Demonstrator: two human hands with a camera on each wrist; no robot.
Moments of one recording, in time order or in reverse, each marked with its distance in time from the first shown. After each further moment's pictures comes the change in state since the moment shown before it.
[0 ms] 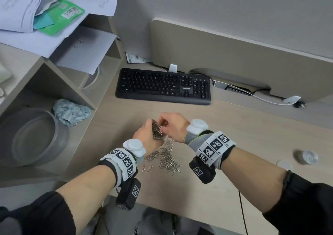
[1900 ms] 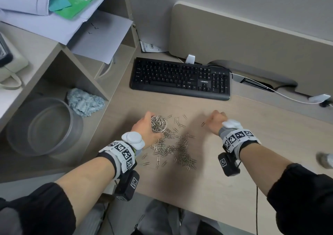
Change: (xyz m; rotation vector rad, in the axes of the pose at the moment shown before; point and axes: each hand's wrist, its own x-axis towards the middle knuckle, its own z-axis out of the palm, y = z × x) left_hand 0.016 -0.065 -0.026 0.017 -0.023 -0.045; right_hand 0.030 0.117 -0.003 -0.336 0.075 0.627
